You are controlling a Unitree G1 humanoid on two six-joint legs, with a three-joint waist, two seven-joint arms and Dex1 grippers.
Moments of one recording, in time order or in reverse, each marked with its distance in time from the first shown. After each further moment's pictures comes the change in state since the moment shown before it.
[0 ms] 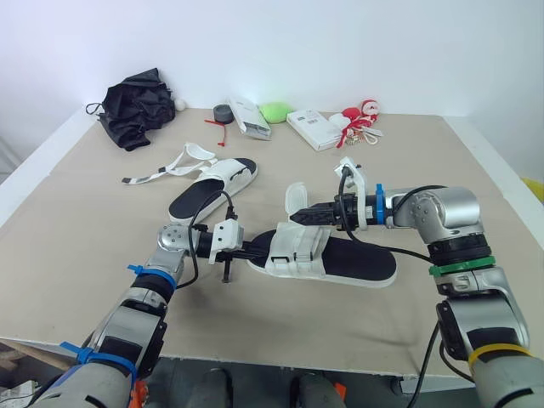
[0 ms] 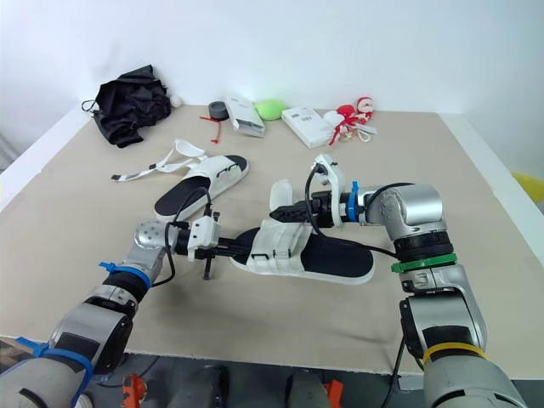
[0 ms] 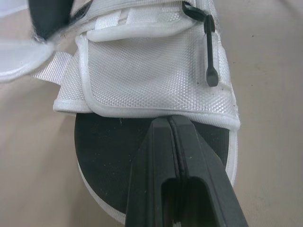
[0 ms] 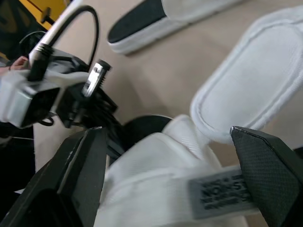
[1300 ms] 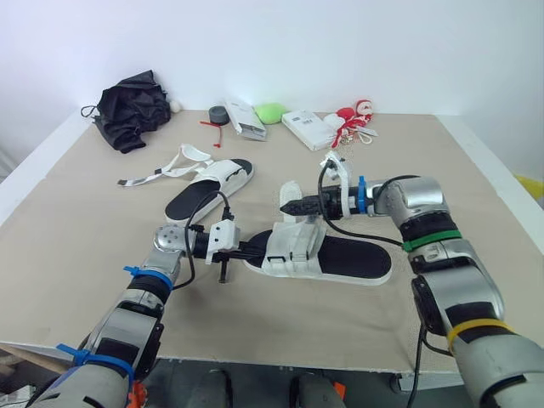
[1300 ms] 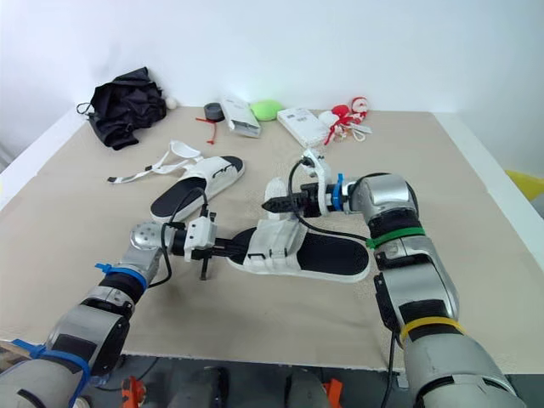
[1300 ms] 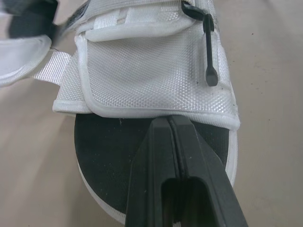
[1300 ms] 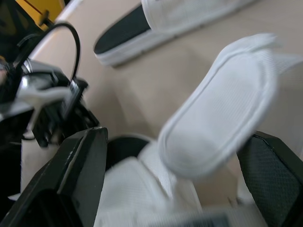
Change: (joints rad) left arm 0.014 0.017 0.006 -0.013 -0.001 0.000 -0.005; right arm -0.211 0.143 0.023 0.453 -0.169 -0.235 0.122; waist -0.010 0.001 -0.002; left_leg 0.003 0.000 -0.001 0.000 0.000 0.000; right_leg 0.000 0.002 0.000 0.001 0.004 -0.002
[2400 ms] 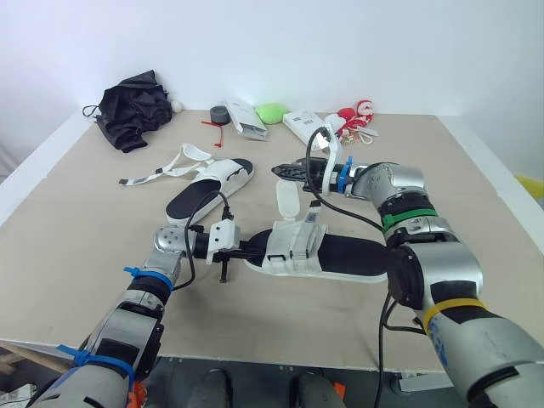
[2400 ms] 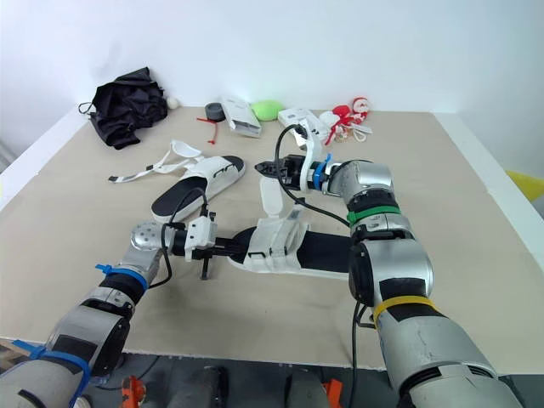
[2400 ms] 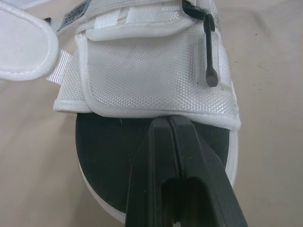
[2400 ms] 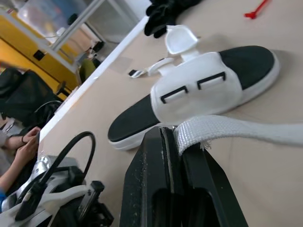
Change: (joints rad) left arm 0.004 -0.003 0.001 0.000 0.000 0.000 0.018; right arm -0.122 0.124 -0.263 0.198 -0.015 -0.136 -0.131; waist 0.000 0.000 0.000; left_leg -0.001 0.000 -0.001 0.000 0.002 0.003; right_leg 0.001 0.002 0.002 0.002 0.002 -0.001
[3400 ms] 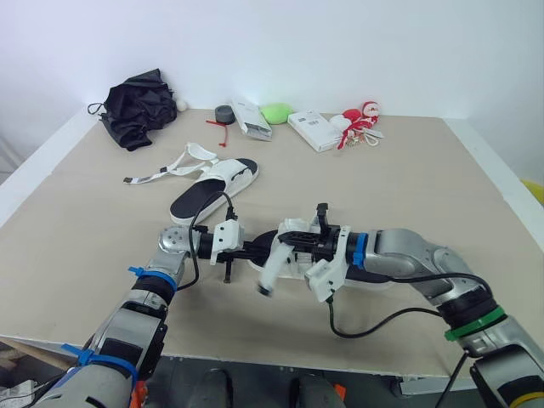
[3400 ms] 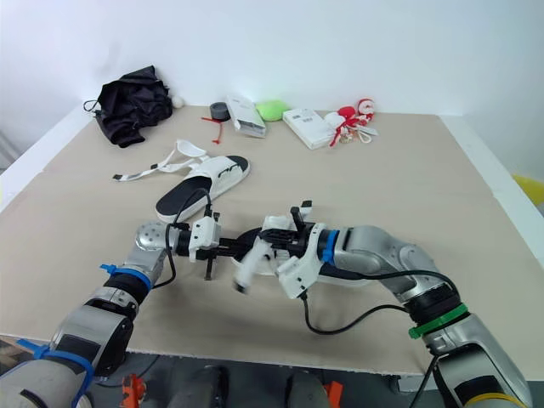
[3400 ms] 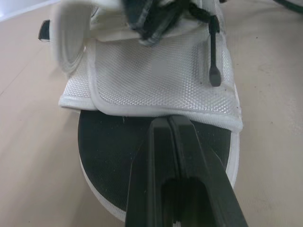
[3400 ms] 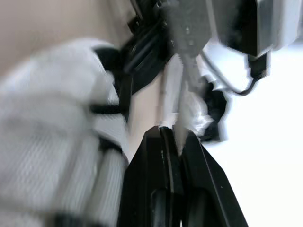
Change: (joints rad) left arm -0.005 -0.021 -0.004 0.005 0.003 0.002 0.013; right arm 0.668 -0.464 0.501 -0.917 -1.103 -1.583 -0.616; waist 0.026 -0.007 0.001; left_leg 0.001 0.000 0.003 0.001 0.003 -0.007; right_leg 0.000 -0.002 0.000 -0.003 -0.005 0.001
